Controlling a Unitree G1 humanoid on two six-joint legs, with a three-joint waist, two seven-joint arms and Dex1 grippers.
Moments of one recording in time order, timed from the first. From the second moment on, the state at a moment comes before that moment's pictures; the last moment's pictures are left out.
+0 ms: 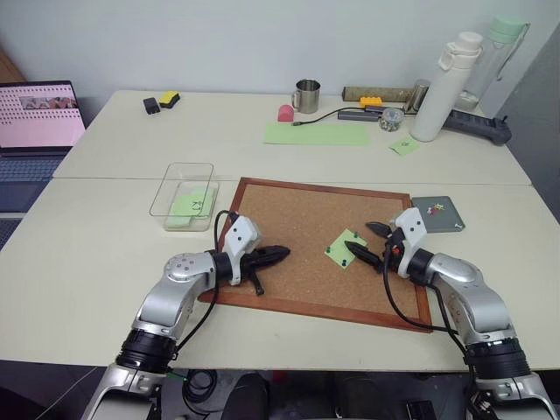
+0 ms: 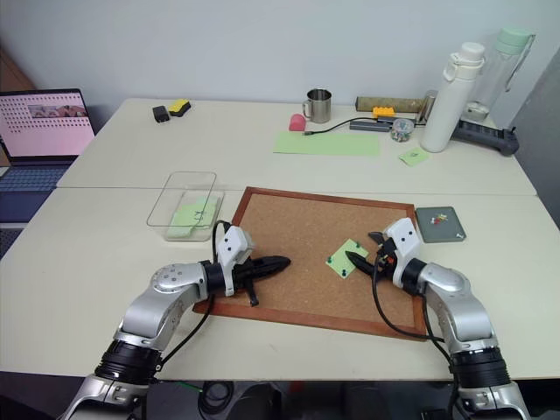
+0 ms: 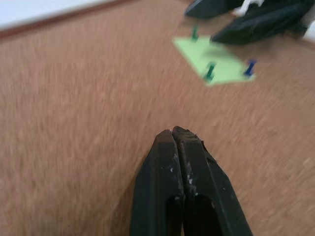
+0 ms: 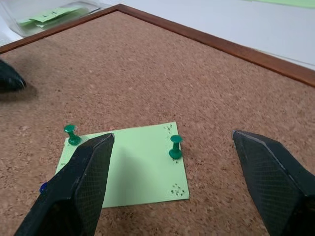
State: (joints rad) left arm -0.32 0.46 -0.15 0.06 -0.26 0.29 -0.93; right arm -0.27 -0.43 0.03 -0.02 0.29 0.38 0.69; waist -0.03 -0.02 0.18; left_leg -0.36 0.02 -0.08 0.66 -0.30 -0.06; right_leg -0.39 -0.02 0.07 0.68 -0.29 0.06
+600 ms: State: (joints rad) left arm -0.32 0.45 -0.15 0.08 -0.24 0.25 -0.93; right arm -0.31 -0.39 0.04 0.04 0.29 0.36 0.69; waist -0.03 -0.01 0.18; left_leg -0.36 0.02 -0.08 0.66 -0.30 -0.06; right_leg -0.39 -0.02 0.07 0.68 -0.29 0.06
